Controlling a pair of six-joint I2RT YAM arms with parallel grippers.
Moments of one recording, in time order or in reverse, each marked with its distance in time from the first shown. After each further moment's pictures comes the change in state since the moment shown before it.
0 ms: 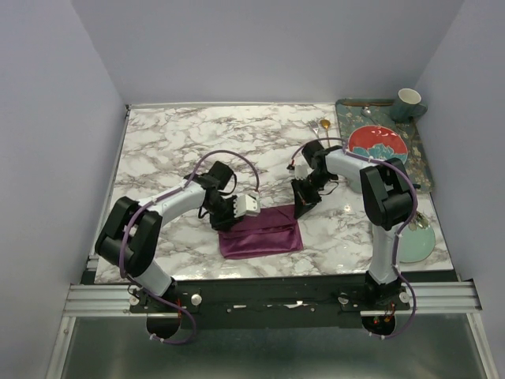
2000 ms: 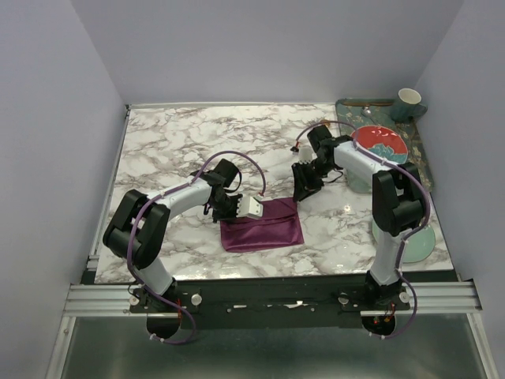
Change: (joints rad) left arm -0.011 0.064 0.050 0.028 -0.033 0.152; right arm -0.027 -0.099 0.072 0.021 0.049 0.000
